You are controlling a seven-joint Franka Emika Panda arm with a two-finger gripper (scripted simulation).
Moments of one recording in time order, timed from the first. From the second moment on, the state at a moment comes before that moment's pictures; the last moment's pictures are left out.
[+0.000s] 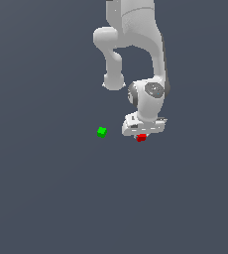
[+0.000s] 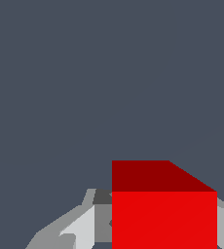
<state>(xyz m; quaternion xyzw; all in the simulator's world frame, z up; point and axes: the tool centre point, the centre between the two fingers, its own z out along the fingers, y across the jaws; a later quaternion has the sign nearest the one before) -0.076 0.140 0.056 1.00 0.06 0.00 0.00</state>
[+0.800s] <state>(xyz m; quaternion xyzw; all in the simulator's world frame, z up) -0.076 0.139 0.115 1.00 0.06 0.00 0.00</state>
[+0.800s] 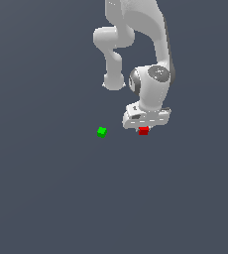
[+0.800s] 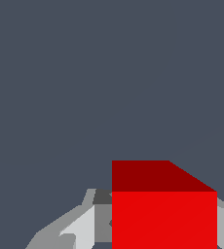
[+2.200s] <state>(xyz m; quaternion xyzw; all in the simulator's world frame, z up) -0.122 -0.050 0.070 1.00 0.06 0.00 0.00</state>
